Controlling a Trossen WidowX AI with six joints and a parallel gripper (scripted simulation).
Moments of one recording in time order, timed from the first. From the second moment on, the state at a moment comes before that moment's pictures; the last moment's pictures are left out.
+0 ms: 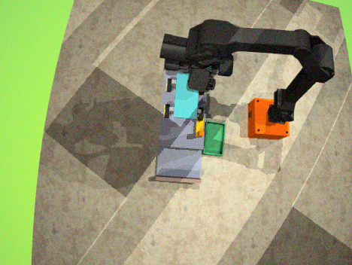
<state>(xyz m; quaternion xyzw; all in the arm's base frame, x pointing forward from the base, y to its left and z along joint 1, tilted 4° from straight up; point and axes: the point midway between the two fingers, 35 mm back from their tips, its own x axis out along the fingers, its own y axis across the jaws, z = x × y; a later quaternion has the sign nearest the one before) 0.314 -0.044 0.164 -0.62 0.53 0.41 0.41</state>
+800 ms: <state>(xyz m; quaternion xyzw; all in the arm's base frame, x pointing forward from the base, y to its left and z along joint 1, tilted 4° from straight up) 0.318 -0.055 0.138 -0.63 0.53 0.40 0.41</state>
